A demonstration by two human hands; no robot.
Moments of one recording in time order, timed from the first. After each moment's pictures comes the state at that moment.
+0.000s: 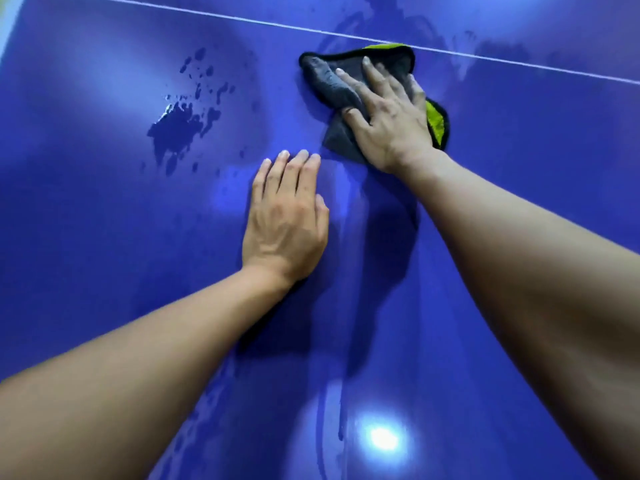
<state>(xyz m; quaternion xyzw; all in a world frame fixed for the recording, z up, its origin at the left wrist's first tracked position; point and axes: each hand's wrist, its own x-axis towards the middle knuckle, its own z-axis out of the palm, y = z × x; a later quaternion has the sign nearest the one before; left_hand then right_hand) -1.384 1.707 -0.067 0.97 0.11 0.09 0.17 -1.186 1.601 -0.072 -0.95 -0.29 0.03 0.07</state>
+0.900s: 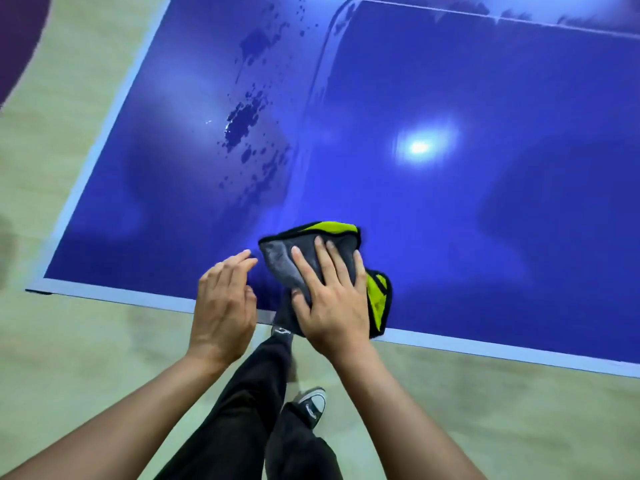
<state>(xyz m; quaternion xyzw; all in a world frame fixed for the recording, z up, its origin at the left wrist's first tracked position) -1.821 1.619 -0.044 0.96 0.19 0.05 0.19 -1.732 1.455 -0.072 -0.94 -0.32 0.03 0.14</state>
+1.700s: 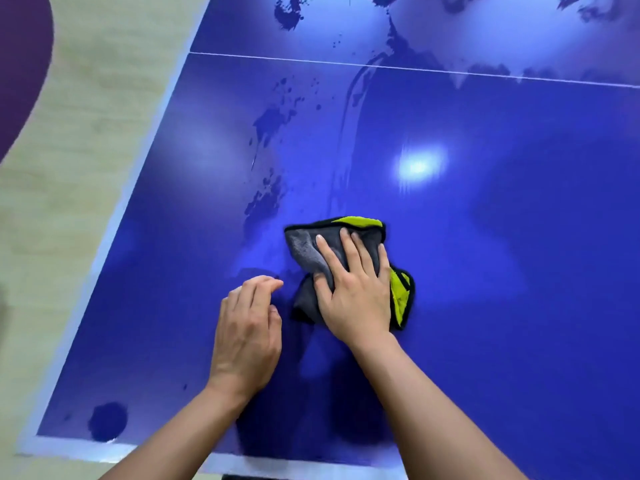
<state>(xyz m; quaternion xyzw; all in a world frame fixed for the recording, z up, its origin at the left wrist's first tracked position) -1.695 1.710 -0.029 0.95 0.19 0.06 0.24 -1.576 1.575 -0.079 -0.96 -0.24 -0.03 0.14</state>
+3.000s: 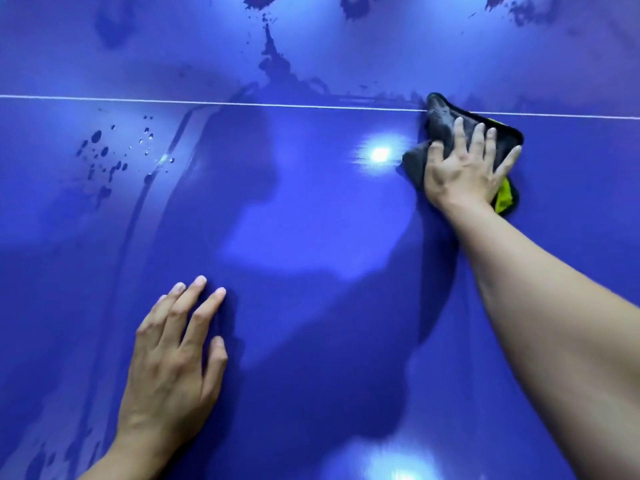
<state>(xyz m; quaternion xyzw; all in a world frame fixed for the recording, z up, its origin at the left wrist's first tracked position) -1.450 1.662 -0.074 0.98 0.11 0.07 0.15 -1.092 1.382 -0.078 -1.00 0.06 -0.03 0.06</state>
